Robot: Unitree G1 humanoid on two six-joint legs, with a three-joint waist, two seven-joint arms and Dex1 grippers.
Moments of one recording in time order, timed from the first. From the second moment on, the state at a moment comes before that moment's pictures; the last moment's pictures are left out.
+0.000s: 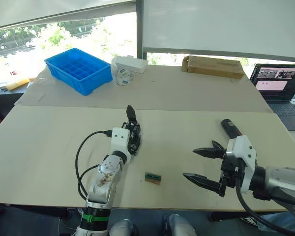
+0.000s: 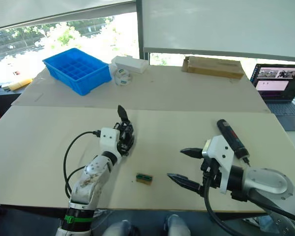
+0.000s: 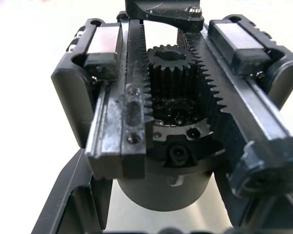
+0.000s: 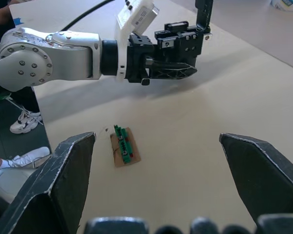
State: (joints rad) left arm -0.23 0.02 -0.06 -0.16 0.00 0.49 -0.10; right arm 0.11 -0.89 -0.30 -0.82 0.85 0.73 0.69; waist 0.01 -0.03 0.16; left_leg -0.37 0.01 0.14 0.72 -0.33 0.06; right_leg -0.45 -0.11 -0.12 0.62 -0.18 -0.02
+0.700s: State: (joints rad) left arm -0.20 0.47 -0.02 -0.01 -0.20 0.30 -0.69; right arm 0.07 -0.89 -0.26 -0.78 0.79 0.71 0.68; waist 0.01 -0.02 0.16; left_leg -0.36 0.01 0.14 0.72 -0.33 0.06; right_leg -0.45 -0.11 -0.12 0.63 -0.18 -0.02
